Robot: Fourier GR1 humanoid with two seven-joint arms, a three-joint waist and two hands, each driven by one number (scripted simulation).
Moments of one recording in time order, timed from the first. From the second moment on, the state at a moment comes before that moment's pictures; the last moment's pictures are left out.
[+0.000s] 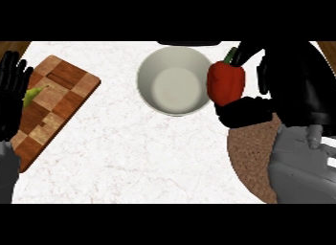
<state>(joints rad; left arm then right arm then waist) -0.27 0.30 0.23 -1.48 0.13 0.00 -0.01 -0.74 -0.01 0.09 -1.91 0.89 0.46 1.00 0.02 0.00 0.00</state>
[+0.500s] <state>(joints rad) -0.26 0.28 0.22 -1.49 0.12 0.01 -0.02 -0.84 0.00 0.18 -1.44 0.86 0.18 0.96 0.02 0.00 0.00</state>
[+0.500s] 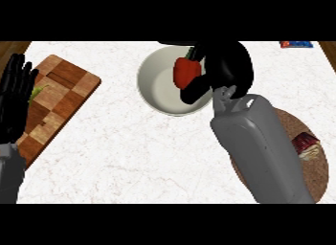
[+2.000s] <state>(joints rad) -0.26 0.29 0.24 -1.49 0.11 0.01 -0.01 -0.74 -0.06 0.07 -1.06 0.68 -0.79 0.64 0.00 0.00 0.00</state>
